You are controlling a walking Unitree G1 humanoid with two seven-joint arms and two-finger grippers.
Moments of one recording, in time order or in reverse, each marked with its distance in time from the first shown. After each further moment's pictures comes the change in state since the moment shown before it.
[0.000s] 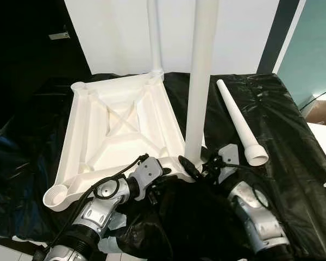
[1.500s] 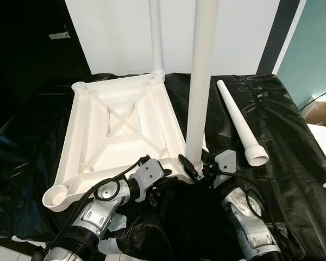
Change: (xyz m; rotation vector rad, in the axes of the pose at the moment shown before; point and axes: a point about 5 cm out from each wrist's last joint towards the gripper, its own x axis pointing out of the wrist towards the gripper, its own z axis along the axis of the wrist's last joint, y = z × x) left arm -0.001 -0.004 0.001 0.016 0.010 -0.019; right arm -0.002 0.024 -0.010 -0.010 -0.068 -0.200
